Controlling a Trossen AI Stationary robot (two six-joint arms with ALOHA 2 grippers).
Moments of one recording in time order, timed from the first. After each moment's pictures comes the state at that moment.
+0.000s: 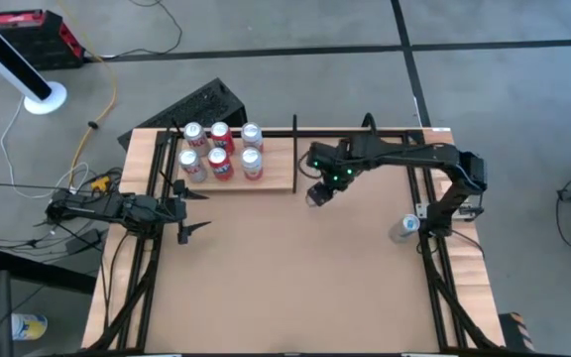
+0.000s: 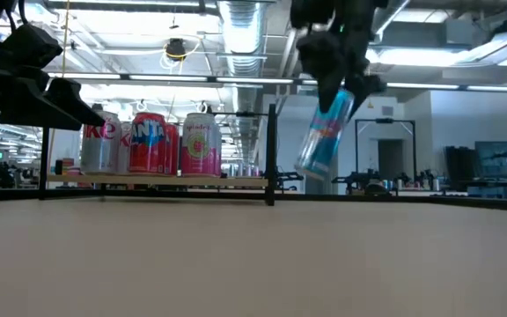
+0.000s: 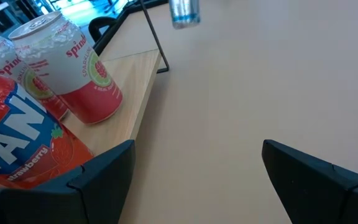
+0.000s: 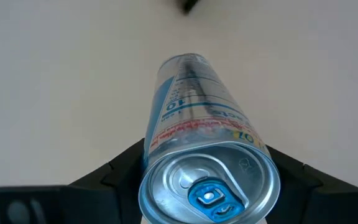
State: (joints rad) left arm -0.17 0.01 0.15 -0.48 -0.41 0.18; right arm -0.24 1.67 1.48 -1.12 -0.05 0.63
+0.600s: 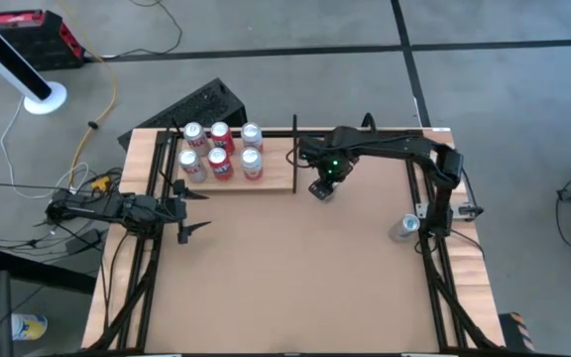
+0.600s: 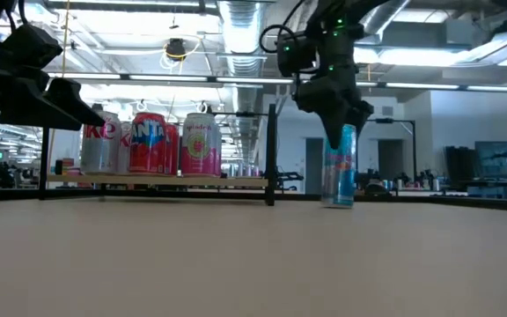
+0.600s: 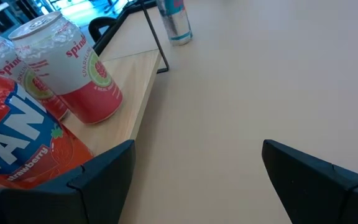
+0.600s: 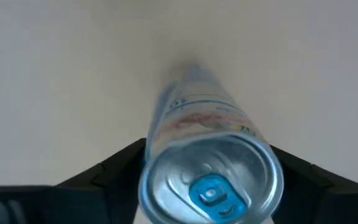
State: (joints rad) left arm -0.17 0.01 0.15 -0.48 -0.41 0.18; right arm -0.34 1.87 1.57 -1.23 -0.02 0.38
